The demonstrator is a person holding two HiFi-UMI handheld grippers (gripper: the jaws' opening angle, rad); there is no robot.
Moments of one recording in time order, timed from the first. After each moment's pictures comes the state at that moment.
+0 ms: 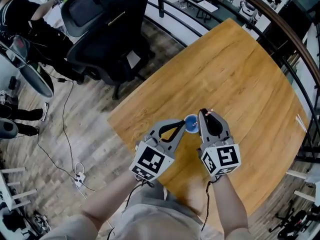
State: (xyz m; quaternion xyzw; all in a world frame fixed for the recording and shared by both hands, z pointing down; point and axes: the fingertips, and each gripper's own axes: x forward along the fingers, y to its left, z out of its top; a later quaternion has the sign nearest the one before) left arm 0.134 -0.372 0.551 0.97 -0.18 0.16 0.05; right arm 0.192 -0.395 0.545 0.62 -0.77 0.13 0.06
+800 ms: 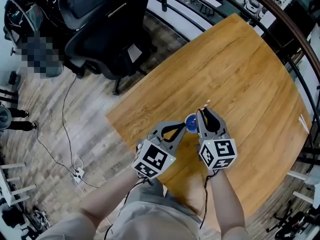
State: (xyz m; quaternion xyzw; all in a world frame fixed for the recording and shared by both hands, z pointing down) left arm 0.131 -0.365 0.609 0.96 -0.17 0.21 0.07; right arm 0.192 -0.403 0.617 0.62 -0.75 0.21 0.07
